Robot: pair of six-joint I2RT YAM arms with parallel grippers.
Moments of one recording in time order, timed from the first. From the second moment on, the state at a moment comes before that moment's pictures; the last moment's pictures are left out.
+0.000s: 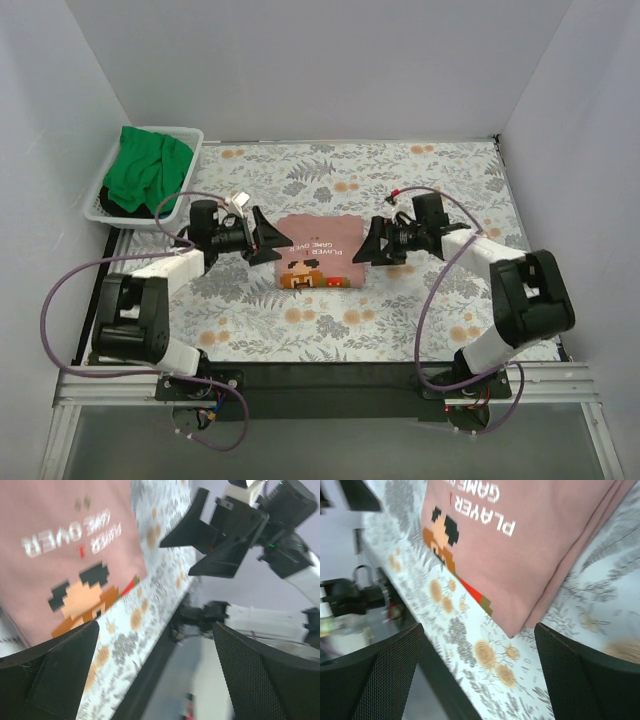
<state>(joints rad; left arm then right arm) -0.13 1.50 0.67 0.19 1.01 -0.78 0.31 1.59 0.83 -0.14 -0.83 0.41</state>
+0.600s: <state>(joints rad) 0.03 1.20 1.12 -0.45 0.31 -0.42 0.86 1.82 1.41 -0.47 0.12 0.16</state>
